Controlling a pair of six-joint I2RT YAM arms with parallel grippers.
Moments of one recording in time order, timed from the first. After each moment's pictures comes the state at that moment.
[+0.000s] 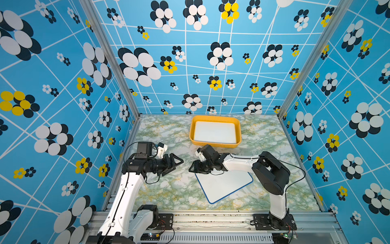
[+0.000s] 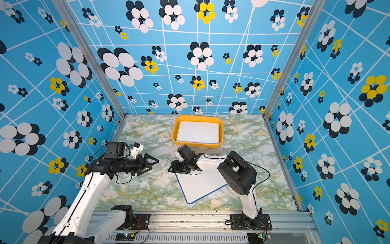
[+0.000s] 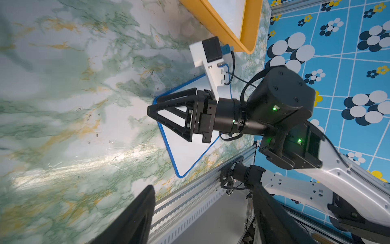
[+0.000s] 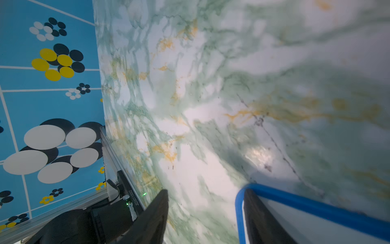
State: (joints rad) left arm -0.02 0.94 0.86 -0.95 0.80 -0.52; right arm 0.87 2.00 1.22 -0.10 -0.42 0.80
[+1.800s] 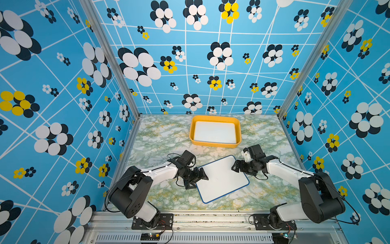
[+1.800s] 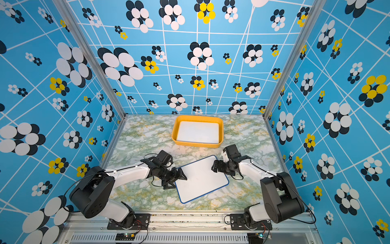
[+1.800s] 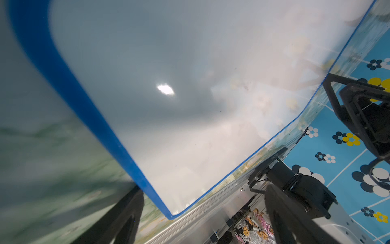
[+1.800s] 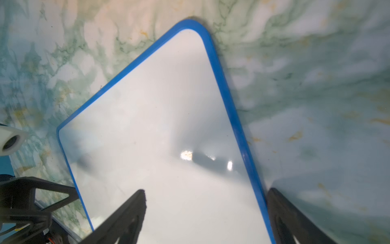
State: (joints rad) left arm -0.58 1.53 0.70 -0.38 0.63 -0.97; right arm 0.32 1.43 0.67 -0.39 -0.32 0.42
